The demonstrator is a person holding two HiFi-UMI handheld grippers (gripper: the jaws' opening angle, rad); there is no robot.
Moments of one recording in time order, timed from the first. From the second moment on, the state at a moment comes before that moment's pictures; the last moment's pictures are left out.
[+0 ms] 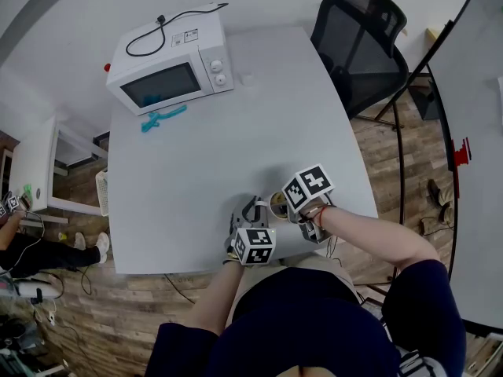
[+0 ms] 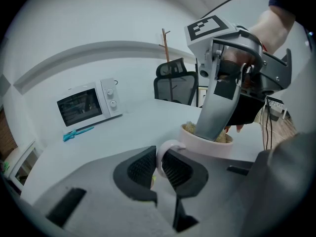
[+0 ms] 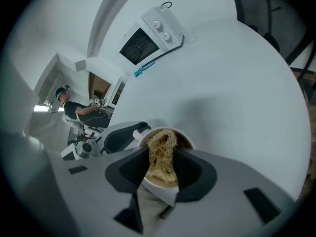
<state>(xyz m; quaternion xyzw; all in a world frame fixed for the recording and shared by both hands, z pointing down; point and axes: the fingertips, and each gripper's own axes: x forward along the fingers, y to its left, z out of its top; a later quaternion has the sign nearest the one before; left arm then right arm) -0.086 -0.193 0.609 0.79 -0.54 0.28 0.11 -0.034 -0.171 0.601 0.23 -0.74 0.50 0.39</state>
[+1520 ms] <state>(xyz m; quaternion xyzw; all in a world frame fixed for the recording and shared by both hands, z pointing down) -0.075 -0.191 0.622 0.80 -0.51 0.30 0.12 -0.024 -0.139 0.607 -0.34 -0.62 -0.46 0.54</state>
